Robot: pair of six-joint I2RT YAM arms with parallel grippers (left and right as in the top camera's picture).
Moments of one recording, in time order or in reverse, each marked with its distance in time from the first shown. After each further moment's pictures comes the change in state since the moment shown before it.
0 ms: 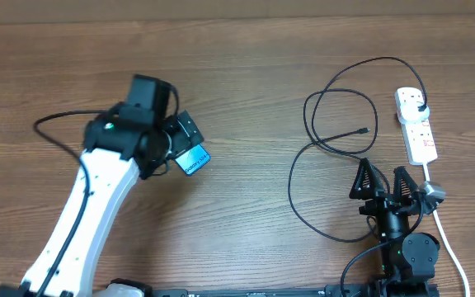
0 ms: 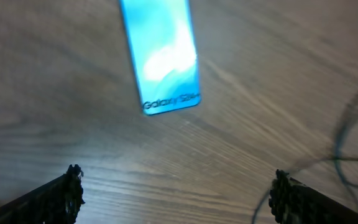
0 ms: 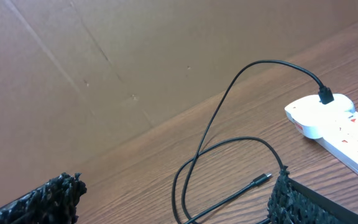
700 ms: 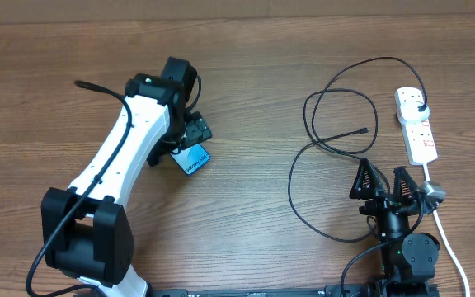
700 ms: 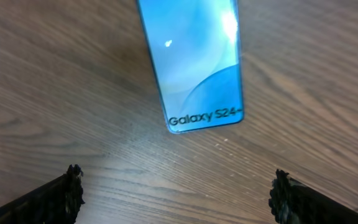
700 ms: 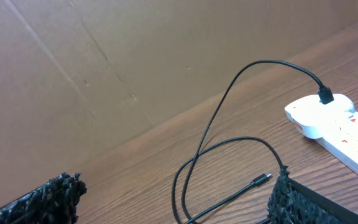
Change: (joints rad) left arm -0.013 0.352 0.216 -0.146 -0.068 0.071; right arm 0.000 0.000 0.000 0.000 0.000 0.000
